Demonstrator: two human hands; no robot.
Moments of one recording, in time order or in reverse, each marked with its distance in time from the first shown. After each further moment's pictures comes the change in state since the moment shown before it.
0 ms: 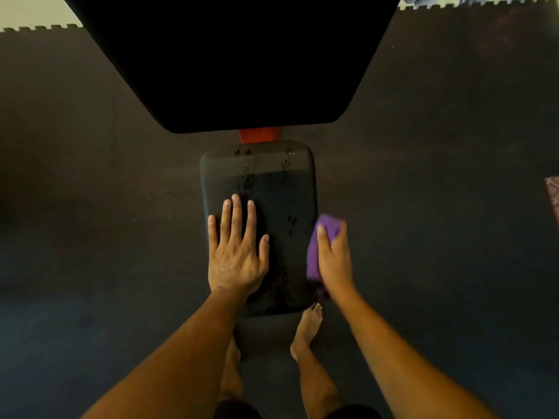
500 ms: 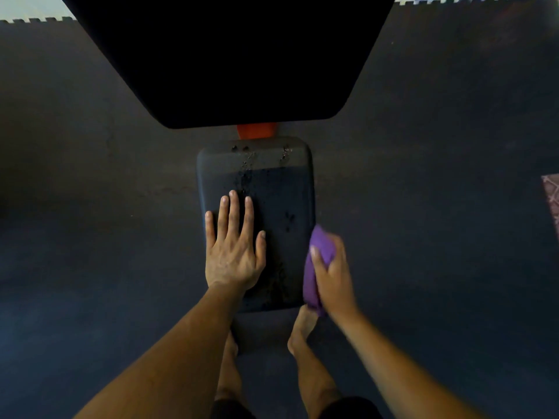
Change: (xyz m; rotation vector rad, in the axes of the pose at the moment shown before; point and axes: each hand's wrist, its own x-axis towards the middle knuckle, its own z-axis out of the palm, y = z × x) left_hand 0.002 0.000 0.002 0.021 0.023 -0.017; right_hand -0.031 0.028 -0.003 0.074 -0.024 -0.089
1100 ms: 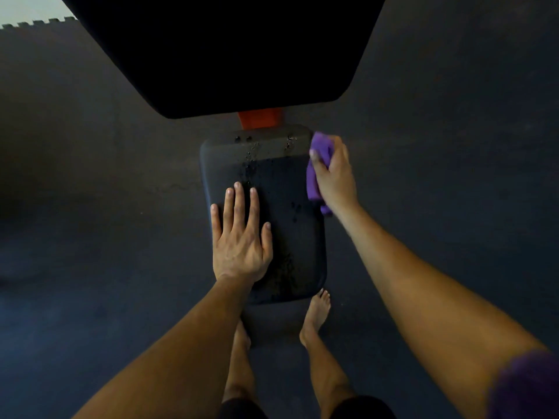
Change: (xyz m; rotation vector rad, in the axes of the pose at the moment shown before) left_hand -0.002 -0.001 0.003 -0.017 0.002 -0.005; right_hand 0.134 -0.082 0.003 -0.125 0.040 -0.218
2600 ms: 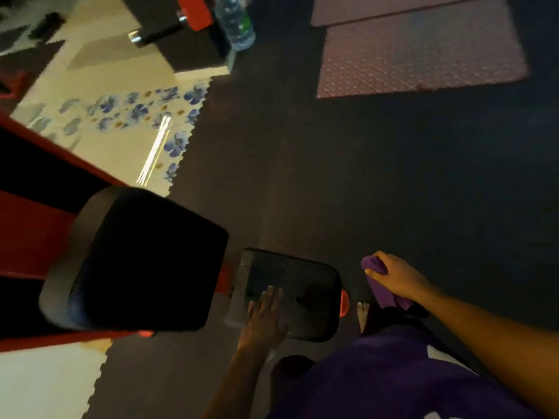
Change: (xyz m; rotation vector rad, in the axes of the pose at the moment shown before) left_hand 0.059 -0.029 -0.195 0.576 -0.652 1.118; right_hand -0.340 -0.004 -0.013 0.175 0.374 0.771
